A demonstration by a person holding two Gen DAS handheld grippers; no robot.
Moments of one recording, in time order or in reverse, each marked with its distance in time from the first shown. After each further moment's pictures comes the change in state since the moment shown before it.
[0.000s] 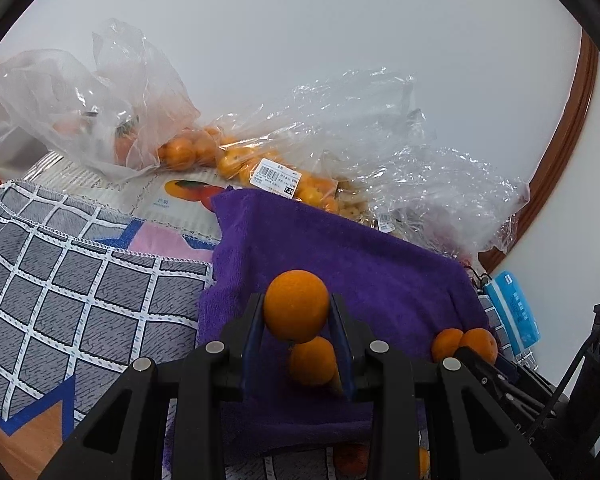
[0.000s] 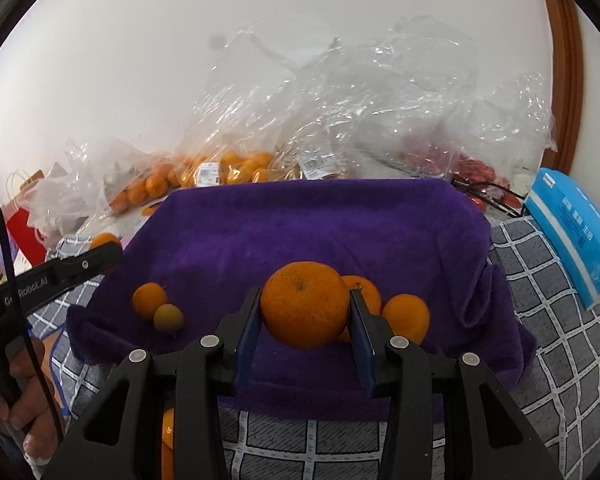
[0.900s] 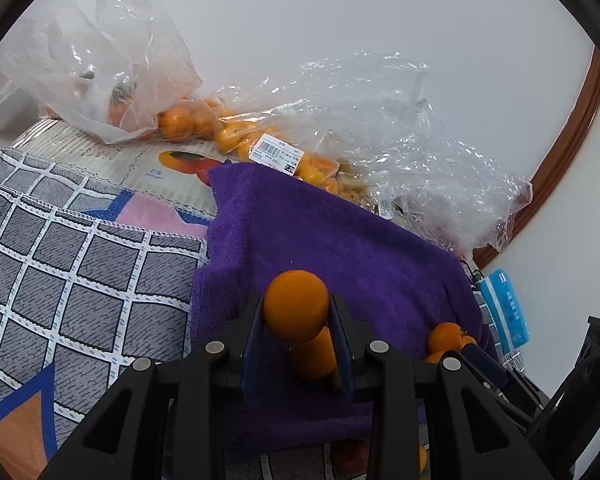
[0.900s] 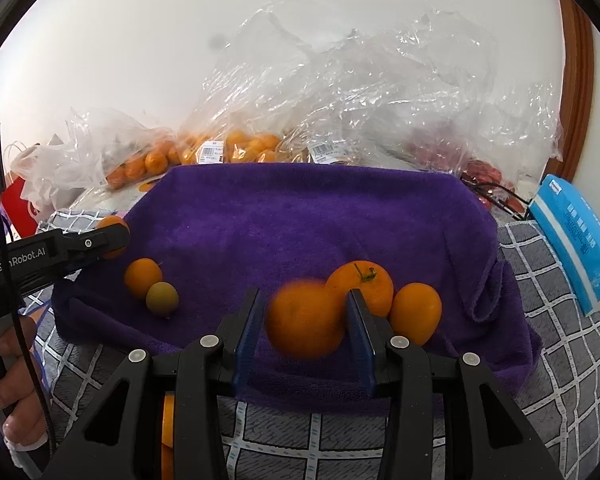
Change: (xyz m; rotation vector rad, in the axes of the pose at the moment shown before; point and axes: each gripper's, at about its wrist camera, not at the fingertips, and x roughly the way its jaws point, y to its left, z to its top) left arm 0.014 0.010 -0.003 -0.054 0.069 -0.048; right arm 0.008 0.008 -0.007 -0.059 0.009 -0.047
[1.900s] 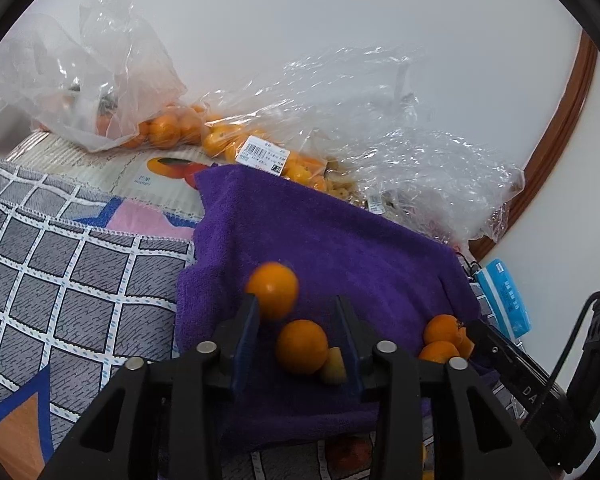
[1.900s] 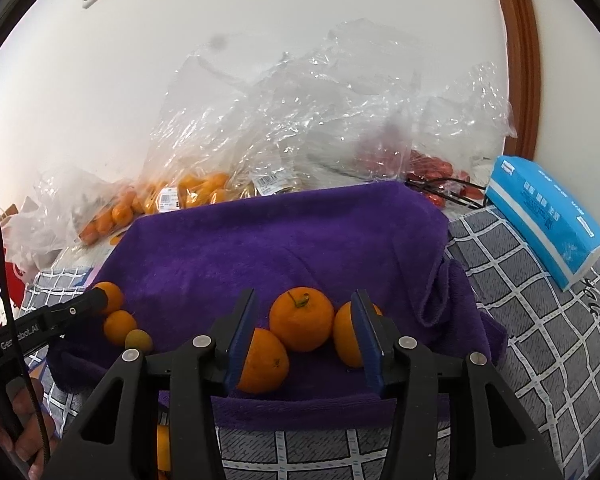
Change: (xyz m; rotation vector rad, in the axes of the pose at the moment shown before) left arm -0.003 -0.009 -0.004 0.055 -0.017 -0.009; right arm -0.011 -0.034 0.005 0.186 -0.060 -0.054
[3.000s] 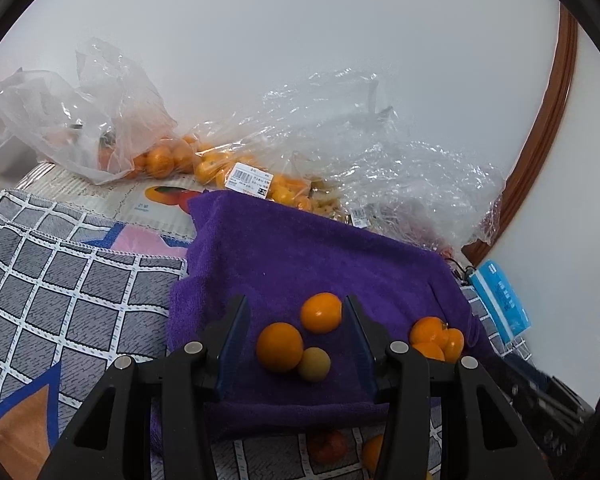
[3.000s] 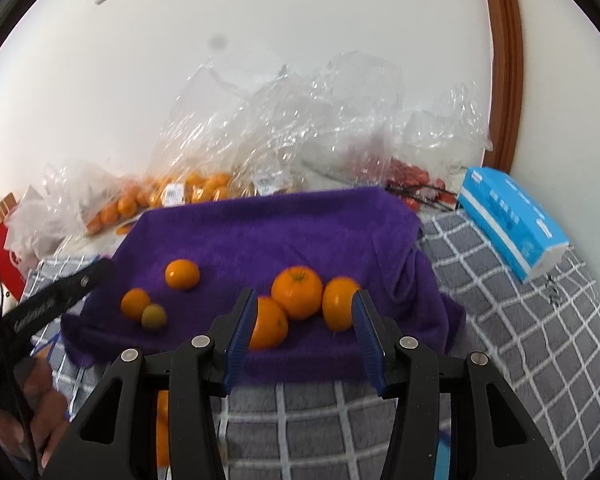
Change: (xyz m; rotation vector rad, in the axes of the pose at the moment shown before) left arm -0.020 -0.021 -0.005 0.056 -0.073 0.024; right arm -0.051 0.012 -0.014 -0.039 0.017 -0.047
